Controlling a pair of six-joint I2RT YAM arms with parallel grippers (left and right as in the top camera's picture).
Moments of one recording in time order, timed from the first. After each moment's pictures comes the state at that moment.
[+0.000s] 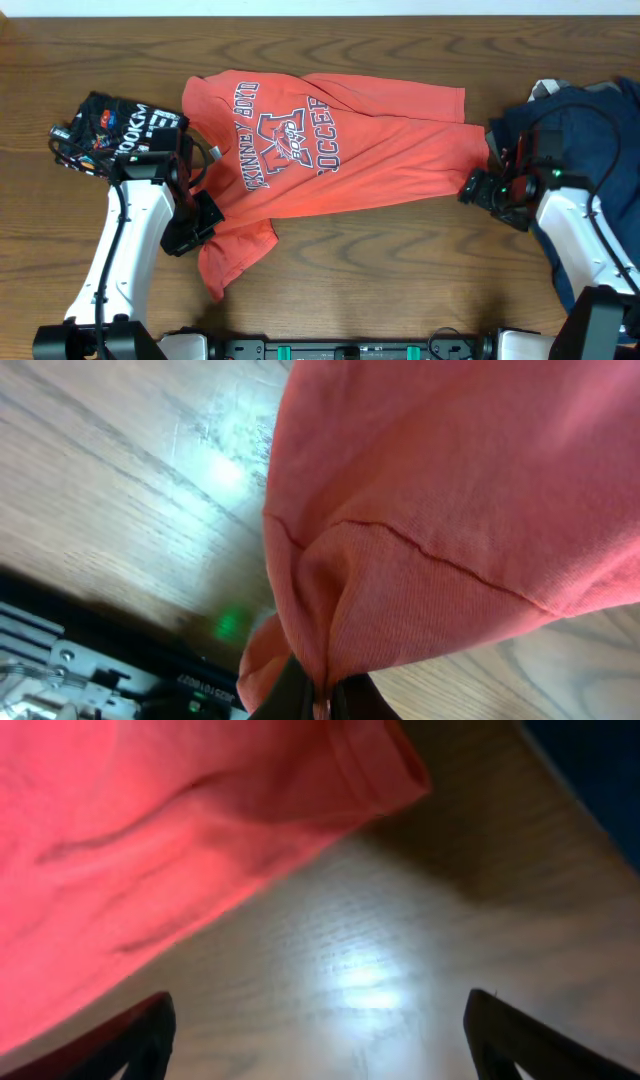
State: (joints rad) left arm 0.03 1.42 1.03 -1.28 0.04 -0.57; right arm -0.12 1.47 0.81 -0.63 -0.16 0.36
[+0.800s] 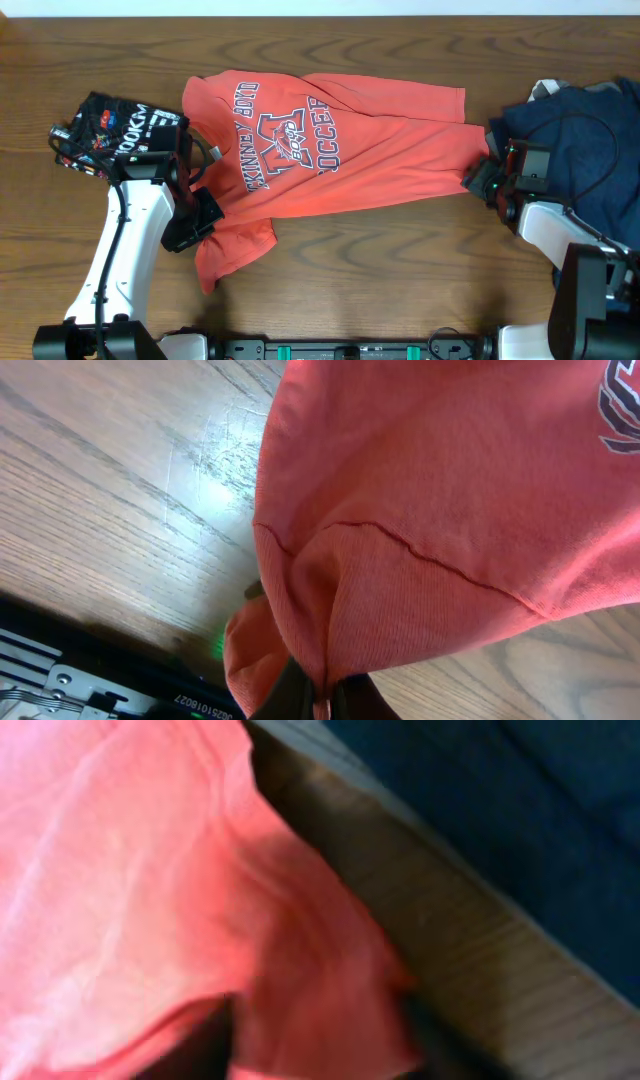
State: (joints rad) left arm 0.03 1.42 1.03 -1.24 0.03 -0.55; right arm -0.12 1.62 0.63 -0.01 -0.10 0.51
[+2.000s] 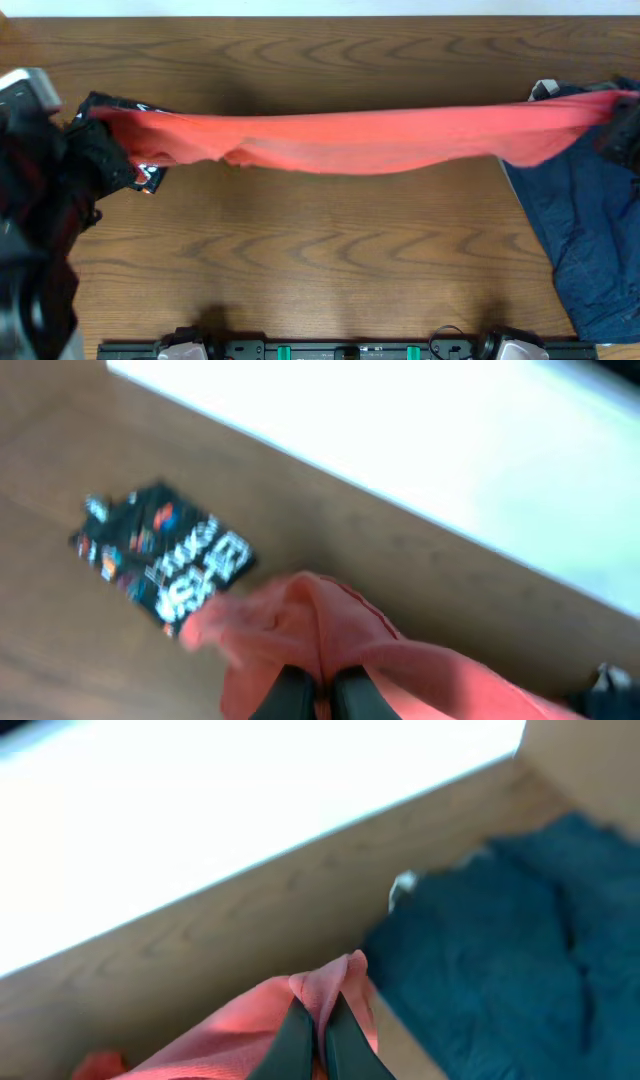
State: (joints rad) left arm 0.17 1.12 1.86 -1.29 0.09 -0.35; right arm -0.25 1.15 1.77 -1.14 -0.08 0.28
